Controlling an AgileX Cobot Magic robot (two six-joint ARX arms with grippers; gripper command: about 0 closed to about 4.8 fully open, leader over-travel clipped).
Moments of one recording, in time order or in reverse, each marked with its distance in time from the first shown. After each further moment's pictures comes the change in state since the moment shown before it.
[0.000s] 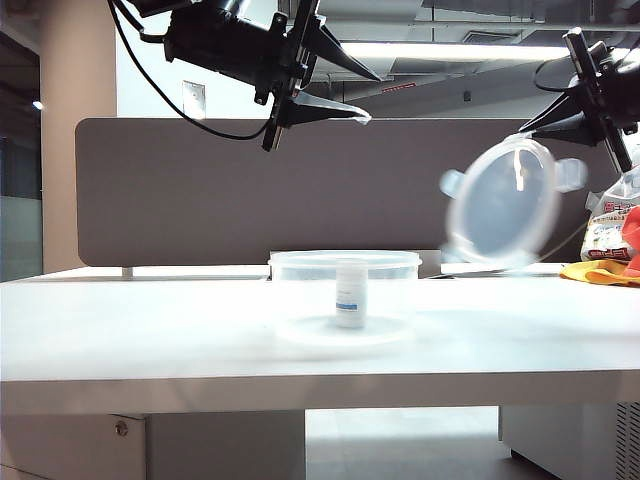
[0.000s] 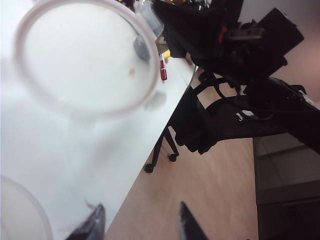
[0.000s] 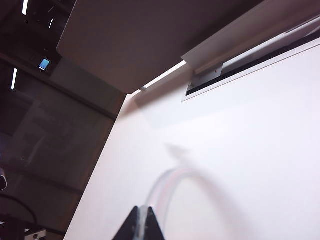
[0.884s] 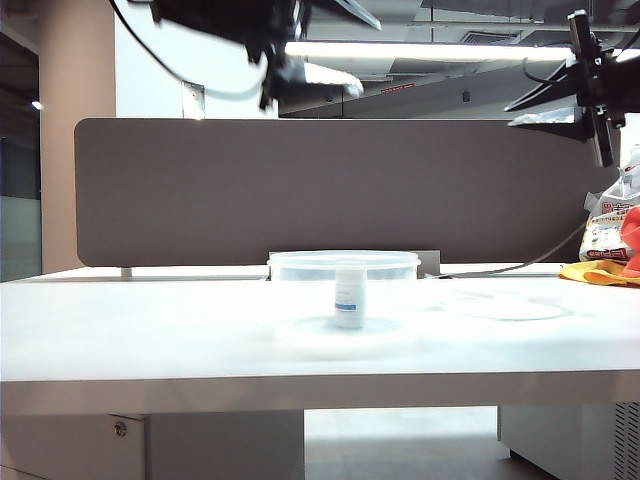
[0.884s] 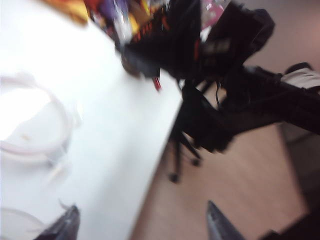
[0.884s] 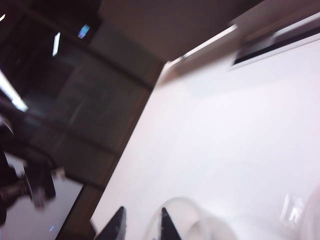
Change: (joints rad) left arm 0.000 -0.092 0.000 -0.017 -0.024 0.184; right arm 0.014 -0.006 0.000 0.001 -0.214 0.000
